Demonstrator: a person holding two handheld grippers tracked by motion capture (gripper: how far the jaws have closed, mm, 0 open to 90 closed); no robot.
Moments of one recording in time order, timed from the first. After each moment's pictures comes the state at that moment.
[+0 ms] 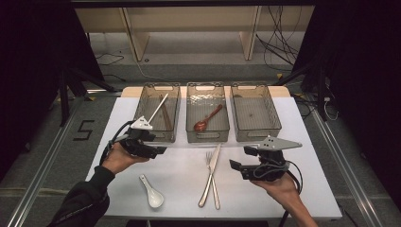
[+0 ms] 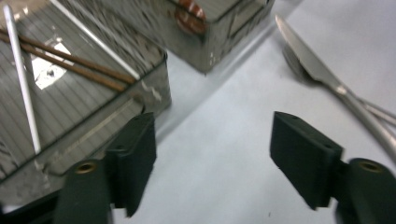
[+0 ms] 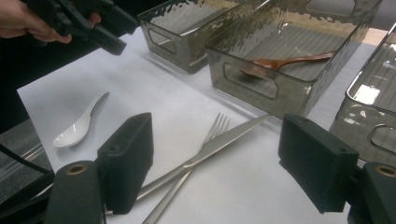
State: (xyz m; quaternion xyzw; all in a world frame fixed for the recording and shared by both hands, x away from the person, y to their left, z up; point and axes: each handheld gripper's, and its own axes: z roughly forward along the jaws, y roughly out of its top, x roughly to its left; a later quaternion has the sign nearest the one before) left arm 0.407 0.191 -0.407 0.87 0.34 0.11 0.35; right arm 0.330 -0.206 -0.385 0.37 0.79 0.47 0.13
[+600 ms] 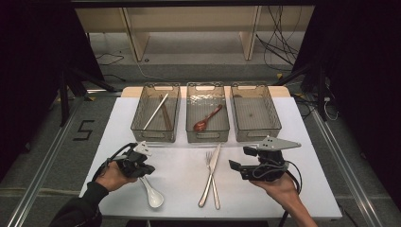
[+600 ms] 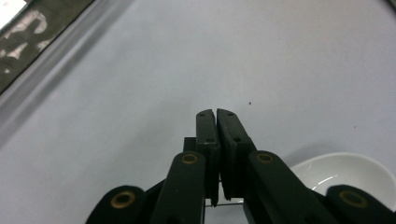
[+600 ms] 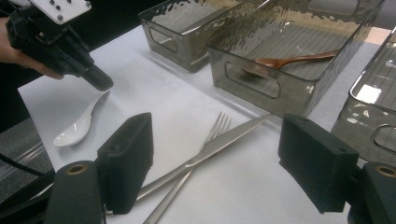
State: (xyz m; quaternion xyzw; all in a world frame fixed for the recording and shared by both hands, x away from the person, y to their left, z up) left arm 0.376 0.200 -0.448 0.92 0.30 0.06 0.24; right arm 0.330 -0.204 -0.385 0.37 0.79 0.47 0.12
